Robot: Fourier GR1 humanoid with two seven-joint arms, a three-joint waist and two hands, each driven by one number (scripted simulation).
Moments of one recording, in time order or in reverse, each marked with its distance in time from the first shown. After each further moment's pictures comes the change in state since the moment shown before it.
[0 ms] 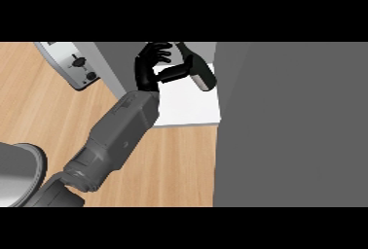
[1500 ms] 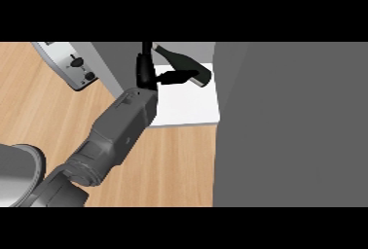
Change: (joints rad) left arm -0.077 -0.011 0.015 0.166 -0.128 -0.071 -0.088; right arm 0.041 0.028 0.024 -0.001 0.001 0.036 -0.028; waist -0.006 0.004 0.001
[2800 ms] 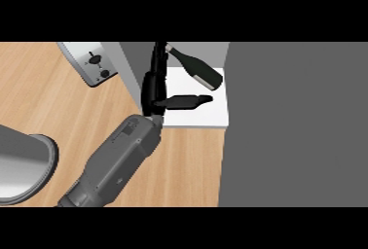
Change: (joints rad) left arm 0.373 0.014 -0.091 -0.670 -0.056 -0.052 0.070; right arm 0.002 0.001 0.019 -0.009 0.013 -0.048 0.035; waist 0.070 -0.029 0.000
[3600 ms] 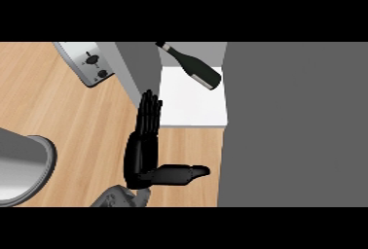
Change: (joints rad) left arm 0.524 0.089 -0.235 -0.687 -0.111 0.131 0.082; right arm 0.000 -0.025 0.015 -0.002 0.012 -0.016 -0.006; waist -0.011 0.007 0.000
